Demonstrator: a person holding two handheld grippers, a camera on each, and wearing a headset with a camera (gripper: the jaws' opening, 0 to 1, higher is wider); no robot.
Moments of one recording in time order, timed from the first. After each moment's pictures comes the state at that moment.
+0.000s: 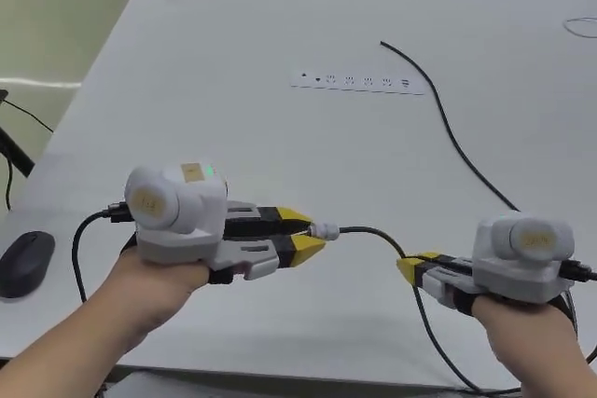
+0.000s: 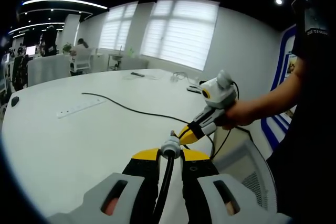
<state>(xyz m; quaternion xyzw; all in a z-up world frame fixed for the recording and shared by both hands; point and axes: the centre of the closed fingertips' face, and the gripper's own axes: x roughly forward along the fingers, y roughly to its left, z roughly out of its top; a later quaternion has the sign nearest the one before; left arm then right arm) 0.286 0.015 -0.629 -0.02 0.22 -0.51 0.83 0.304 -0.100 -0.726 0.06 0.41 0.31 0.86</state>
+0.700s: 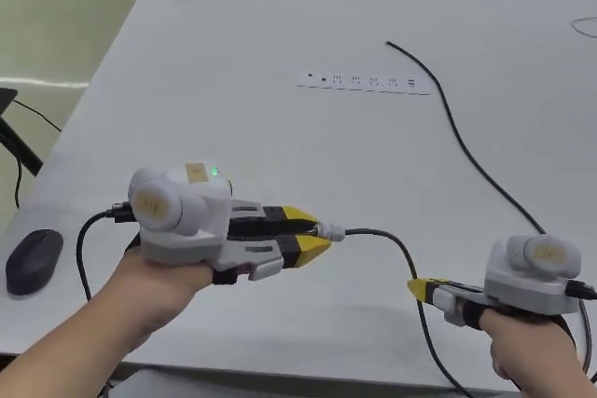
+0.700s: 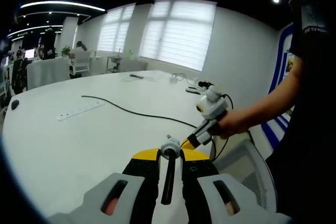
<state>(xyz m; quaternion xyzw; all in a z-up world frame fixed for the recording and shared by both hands) 0.284 0.016 -0.624 -0.01 0.21 -0.51 0.83 0.292 -0.111 -0.761 0.14 0.45 0.26 0.84</state>
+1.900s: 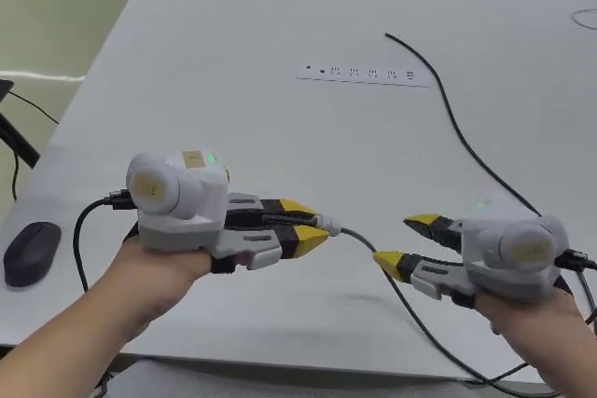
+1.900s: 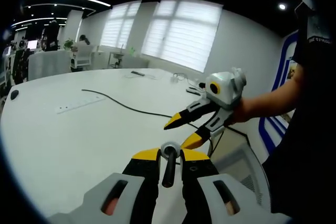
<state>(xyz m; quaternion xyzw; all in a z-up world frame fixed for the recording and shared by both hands) 0.284 0.015 -0.626 -0.04 0.23 -0.51 0.83 0.304 -0.045 -0.668 -0.16 0.25 0.46 0.84</state>
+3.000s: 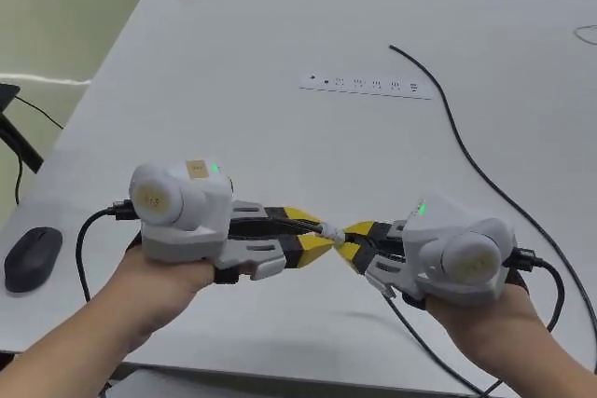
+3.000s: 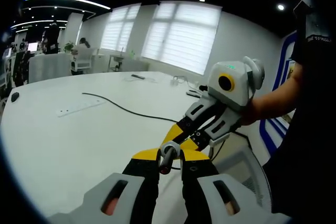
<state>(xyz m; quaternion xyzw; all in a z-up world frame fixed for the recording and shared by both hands) 0.286 0.016 -0.620 -0.04 0.22 -0.51 0.83 0.292 0.011 -0.652 -0.17 0.23 0.50 0.82</state>
